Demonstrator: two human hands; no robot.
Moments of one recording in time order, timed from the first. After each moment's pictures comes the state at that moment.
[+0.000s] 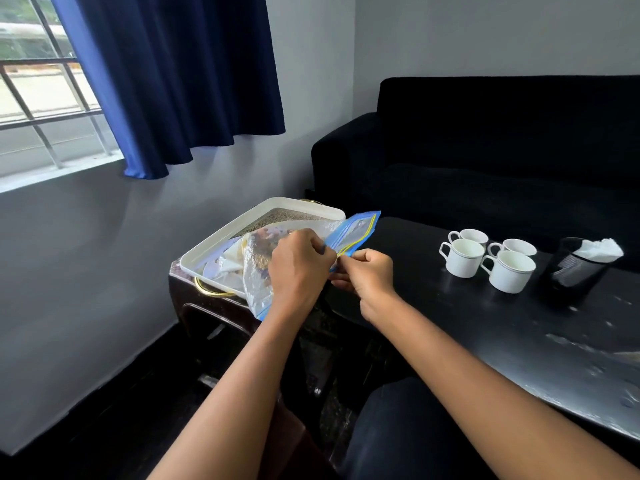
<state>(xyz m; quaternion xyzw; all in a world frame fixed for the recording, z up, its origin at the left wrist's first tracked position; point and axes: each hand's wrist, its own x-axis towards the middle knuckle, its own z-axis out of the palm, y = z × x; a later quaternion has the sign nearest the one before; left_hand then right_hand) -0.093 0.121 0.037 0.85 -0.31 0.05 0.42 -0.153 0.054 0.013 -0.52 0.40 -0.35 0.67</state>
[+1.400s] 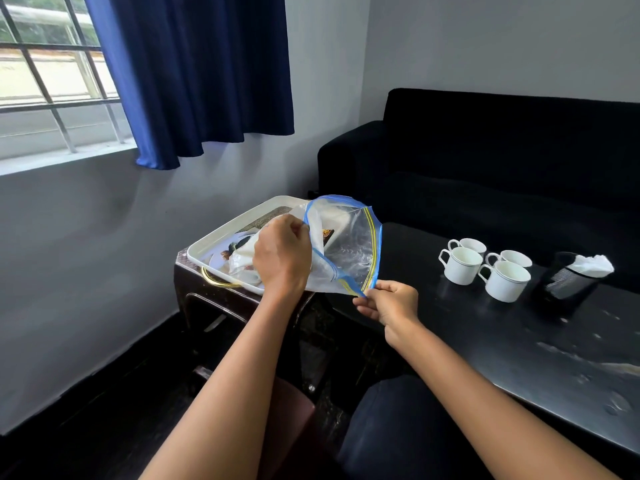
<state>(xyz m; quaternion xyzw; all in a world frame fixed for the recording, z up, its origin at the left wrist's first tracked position) -0.074 0.136 0.042 0.84 -0.20 0.11 0.49 -0.188 0.051 -0.021 -0.50 0.46 -0.33 0.65</state>
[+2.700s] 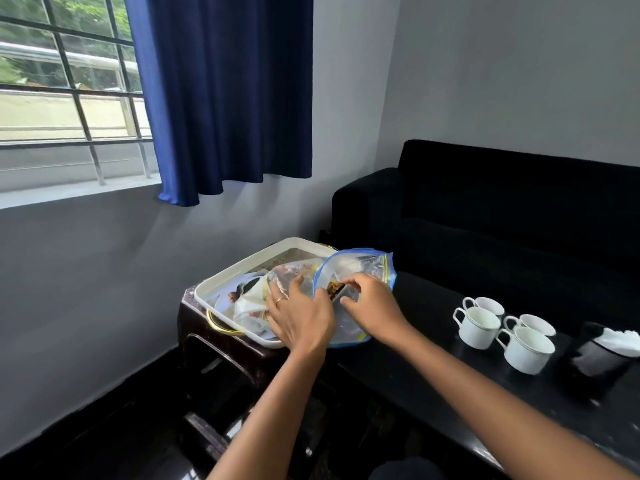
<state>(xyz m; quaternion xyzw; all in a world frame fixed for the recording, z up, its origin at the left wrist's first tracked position) -0.088 0.123 0.040 0.82 -0.10 -0.08 0.55 -0.133 0.022 0.038 -0.90 0.25 -0.24 0.26</state>
